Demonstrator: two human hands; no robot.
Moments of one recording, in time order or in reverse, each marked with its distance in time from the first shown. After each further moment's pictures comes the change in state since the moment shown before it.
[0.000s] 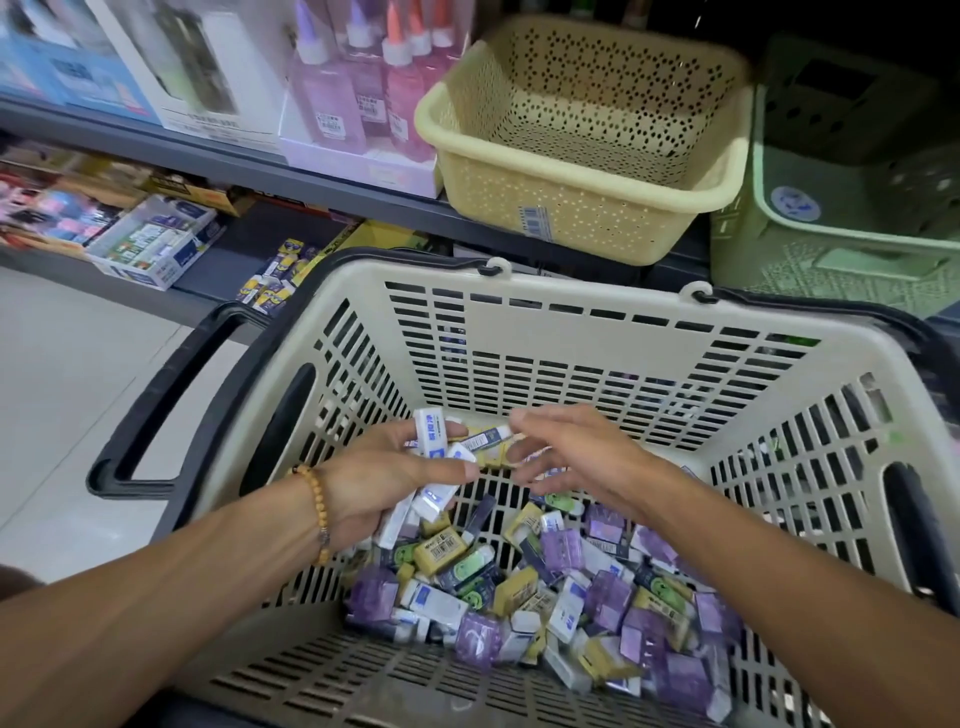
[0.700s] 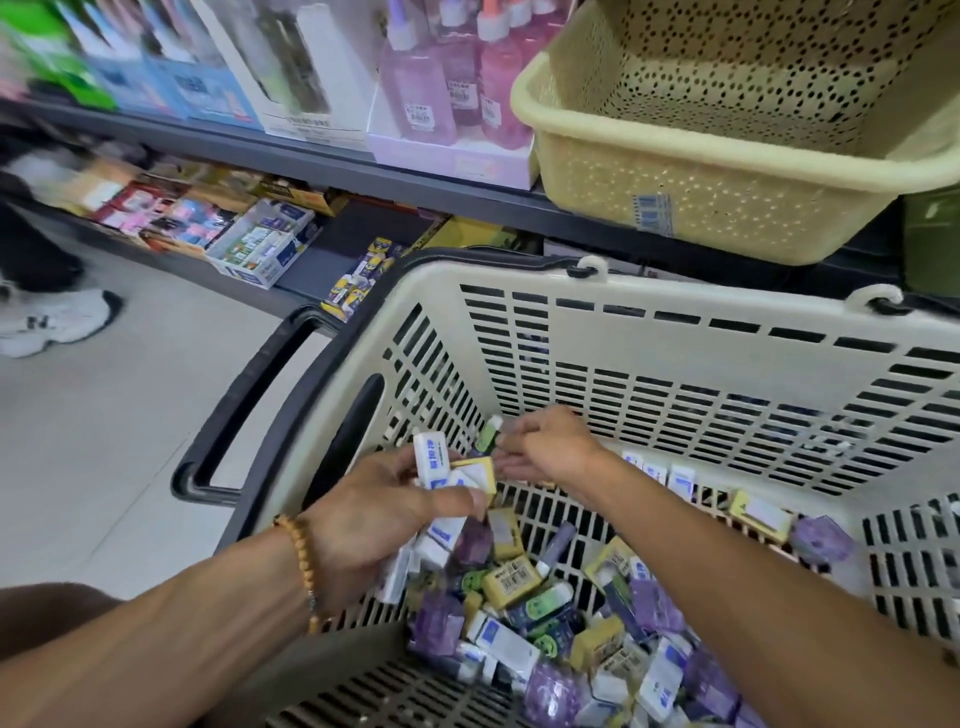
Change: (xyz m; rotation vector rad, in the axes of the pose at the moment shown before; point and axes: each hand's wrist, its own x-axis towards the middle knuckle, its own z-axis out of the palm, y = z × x) left_hand -0.018 -0.011 -0.039 -0.023 0.198 -0.025; right_hand 0.098 -0.012 0.078 0.015 -0.102 0.058
